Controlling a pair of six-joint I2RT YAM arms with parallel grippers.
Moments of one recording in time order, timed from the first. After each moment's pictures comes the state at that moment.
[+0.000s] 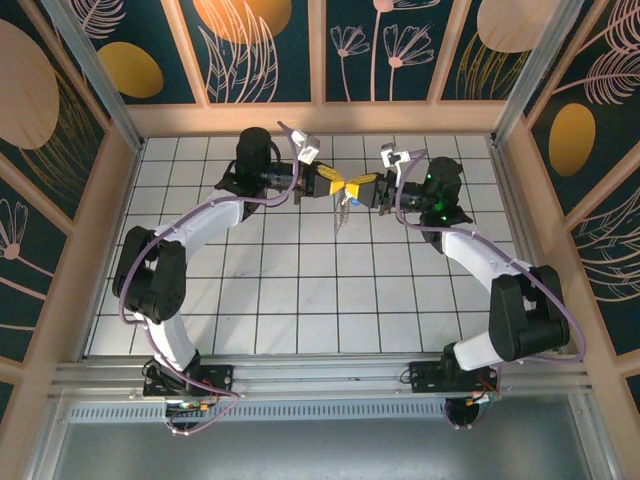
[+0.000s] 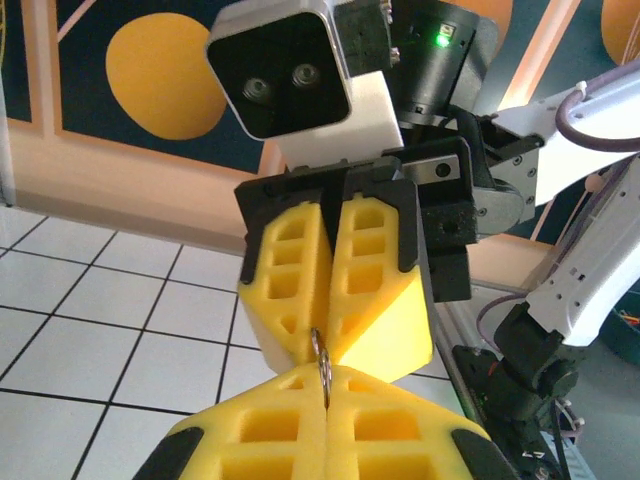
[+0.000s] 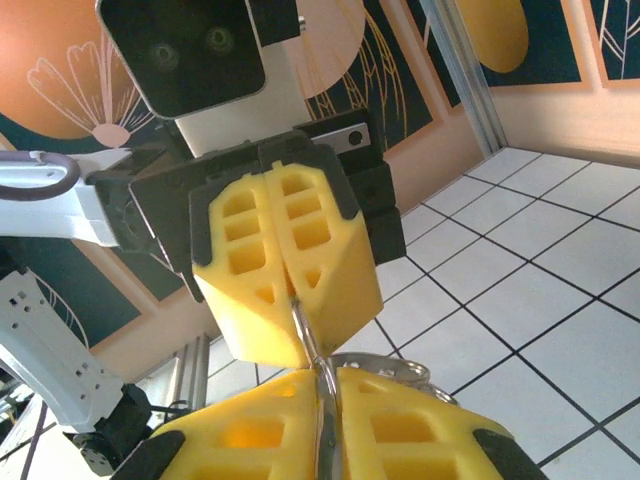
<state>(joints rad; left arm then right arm) -0.47 1.80 1.35 0.34 1.20 -0.17 0.28 1.44 0.88 0.57 -1.08 0.49</state>
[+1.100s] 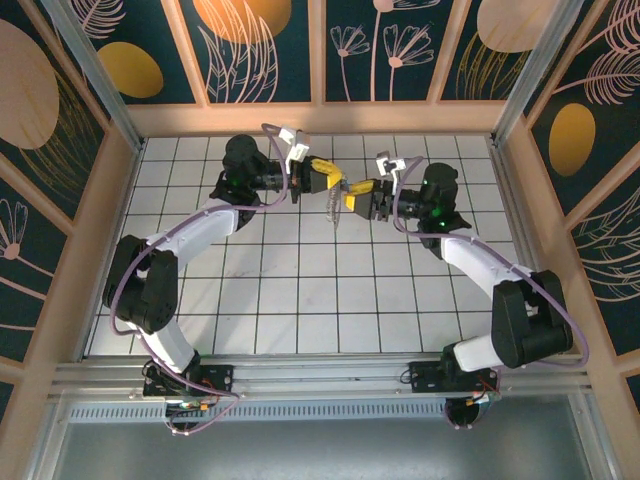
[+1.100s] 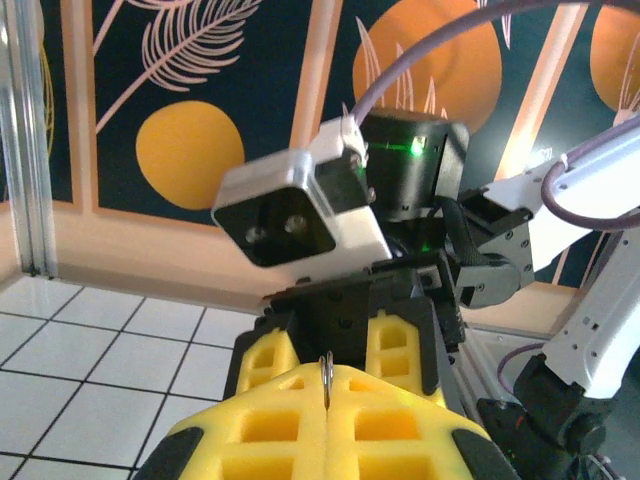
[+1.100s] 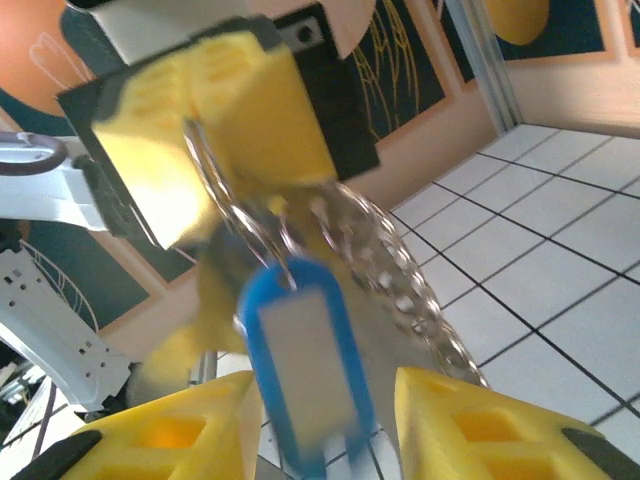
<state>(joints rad) -0.47 1.72 1.24 0.63 1.12 -0.33 0.30 1.41 0.84 0.51 -1.08 0.45</state>
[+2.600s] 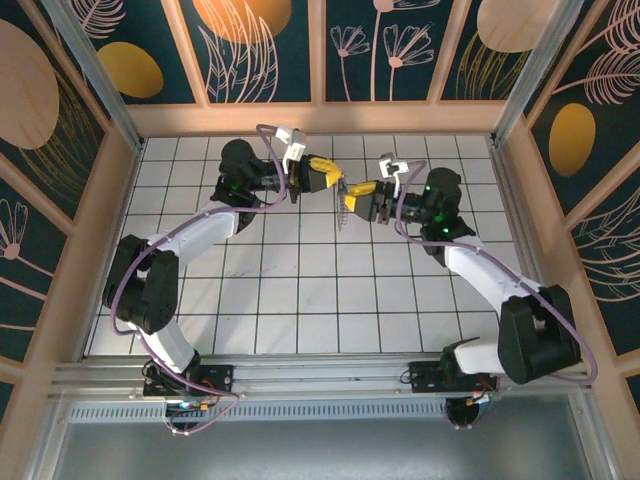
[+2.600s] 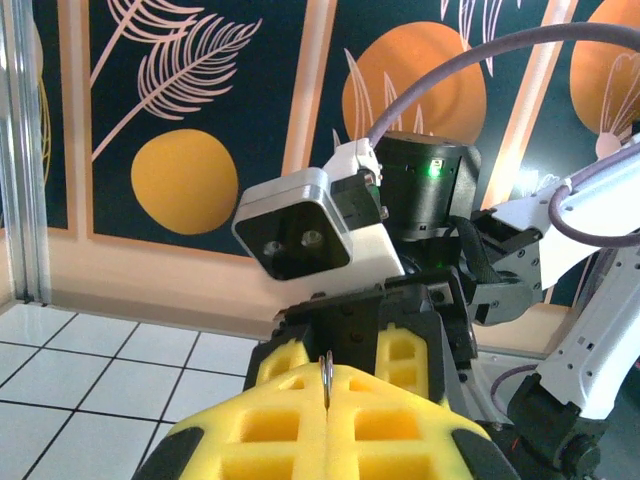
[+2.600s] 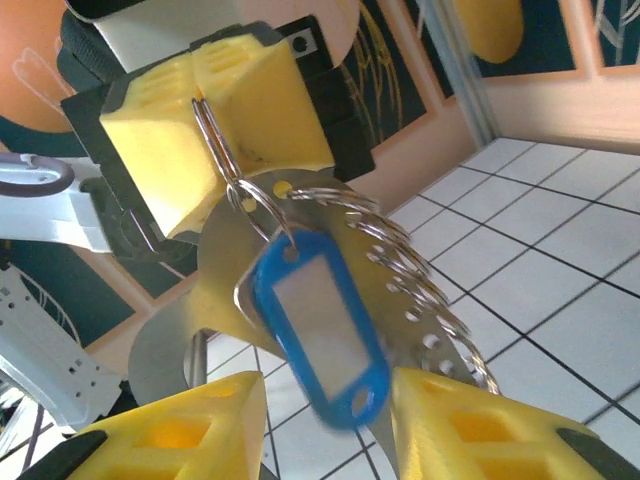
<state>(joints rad) -0.47 1.72 1.21 0.78 1.11 -0.43 0.31 1.32 0.80 0.48 -0.99 0.46</state>
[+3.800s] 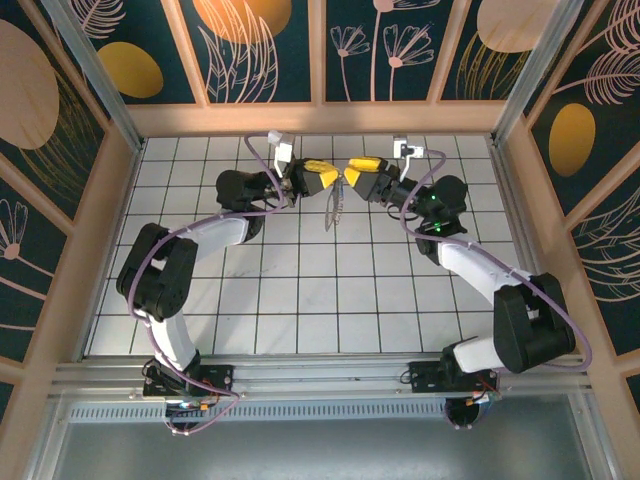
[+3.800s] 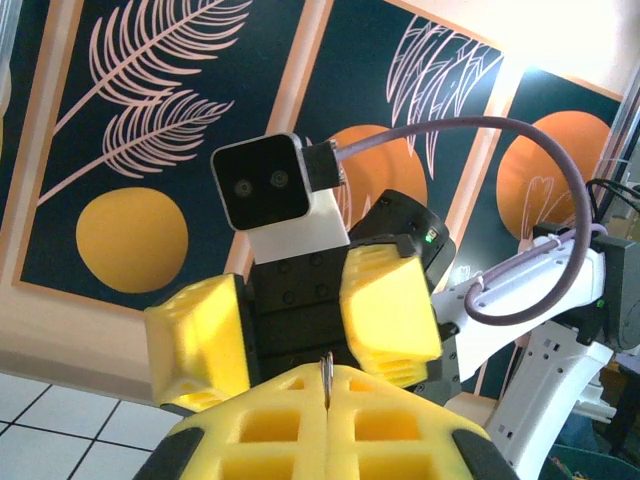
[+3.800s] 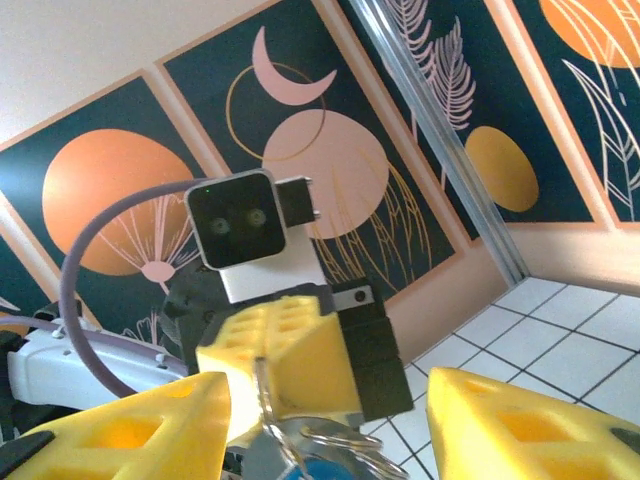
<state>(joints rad) -0.48 1.83 1.12 1.40 1.04 -0.95 0.36 1.40 0.81 1.00 -0.83 0.84</state>
